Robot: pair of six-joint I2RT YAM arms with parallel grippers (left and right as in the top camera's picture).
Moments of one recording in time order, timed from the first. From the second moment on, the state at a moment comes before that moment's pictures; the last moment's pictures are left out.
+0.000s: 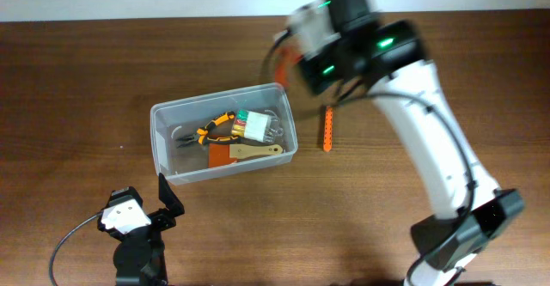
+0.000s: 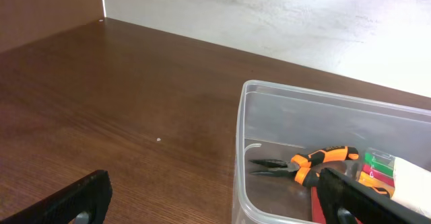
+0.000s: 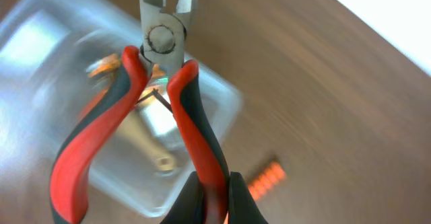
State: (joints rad) left arm -0.05 0.02 0.10 -0.29 -0.33 -0.22; right arm 0.44 1.89 2.08 -1.17 -0.17 -0.28
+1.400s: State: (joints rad) left arm -0.05 0.02 0.10 -0.29 -0.33 -0.22; right arm 0.51 2.10 2.41 -1.28 0.00 -0.28
